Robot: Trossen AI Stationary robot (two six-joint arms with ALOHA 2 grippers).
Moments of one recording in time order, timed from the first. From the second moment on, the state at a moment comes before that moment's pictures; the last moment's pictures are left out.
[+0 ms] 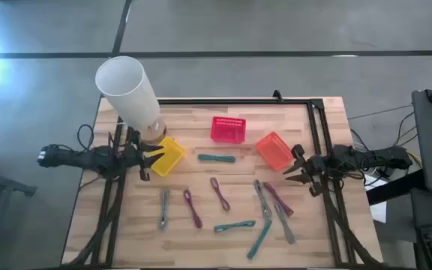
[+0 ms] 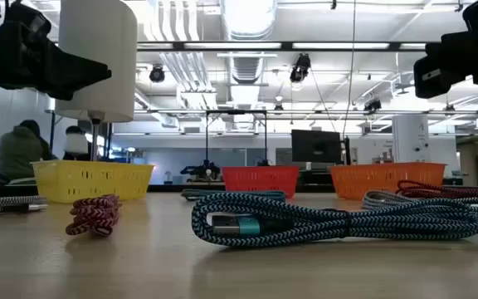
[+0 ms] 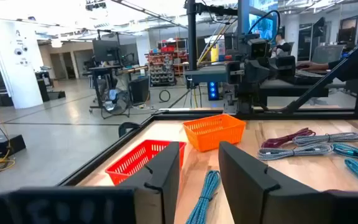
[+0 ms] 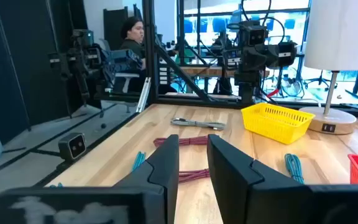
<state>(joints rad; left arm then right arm) -0.17 0.00 0.01 0.06 -0.44 0.12 0.13 0.01 0.01 0.04 -0.17 0.07</state>
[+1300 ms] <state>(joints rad) -0.17 0.00 0.01 0.06 -0.44 0.12 0.13 0.01 0.01 0.04 -0.17 0.07</state>
